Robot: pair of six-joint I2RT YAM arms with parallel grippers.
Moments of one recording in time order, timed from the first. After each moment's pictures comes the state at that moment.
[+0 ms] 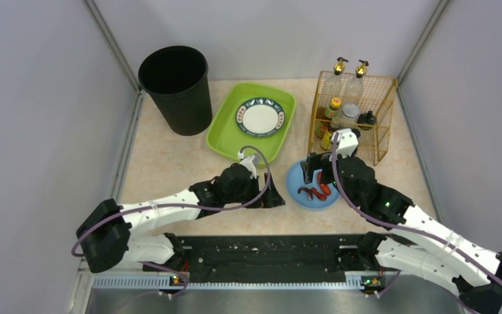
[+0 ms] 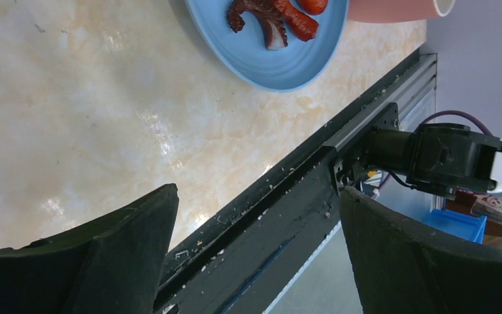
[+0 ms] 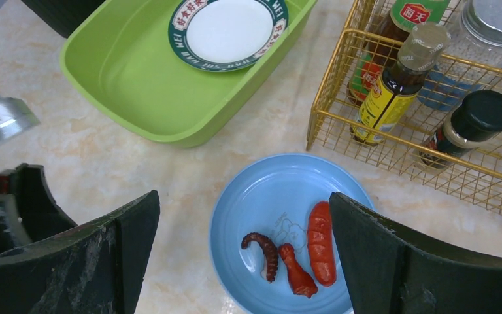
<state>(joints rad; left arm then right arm) -0.94 1.20 0.65 -0.04 0.16 -0.90 0.88 0.74 0.74 -0.34 0.50 0.29</state>
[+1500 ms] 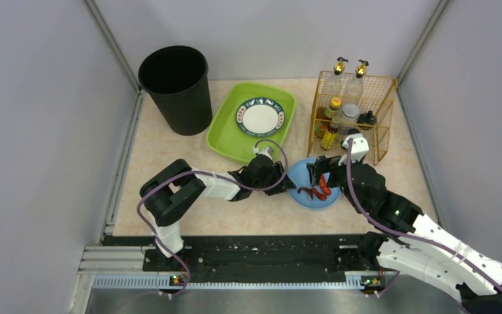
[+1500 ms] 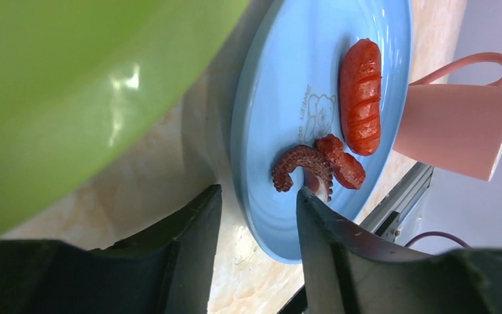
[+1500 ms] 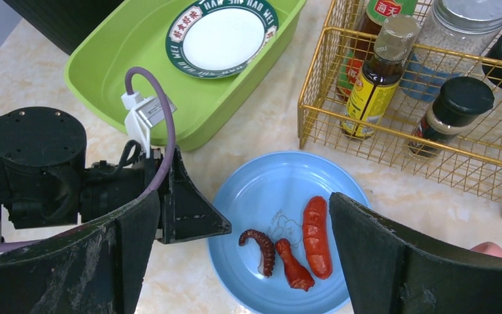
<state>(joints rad) -0.88 1.82 0.83 0.35 0.12 -1.08 0.88 0.62 0.69 -0.36 0.53 0.32</state>
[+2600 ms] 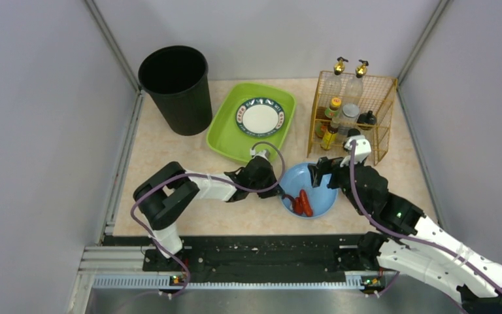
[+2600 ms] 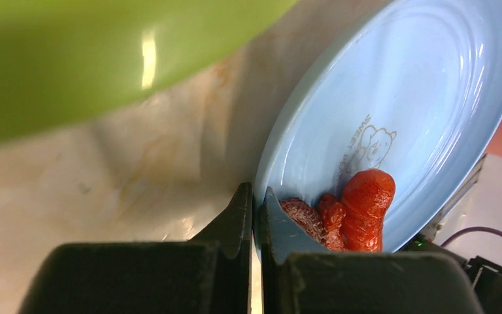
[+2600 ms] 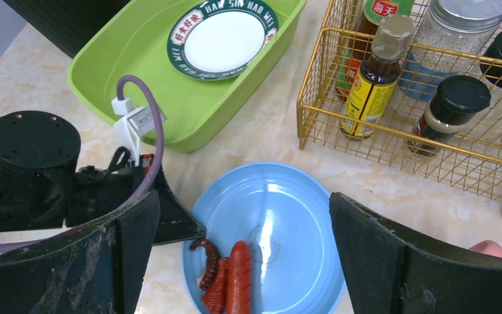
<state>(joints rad) -0.88 1.79 0.82 0.26 0.11 -1.03 0.88 0.60 0.68 -0.36 0.53 0.32</state>
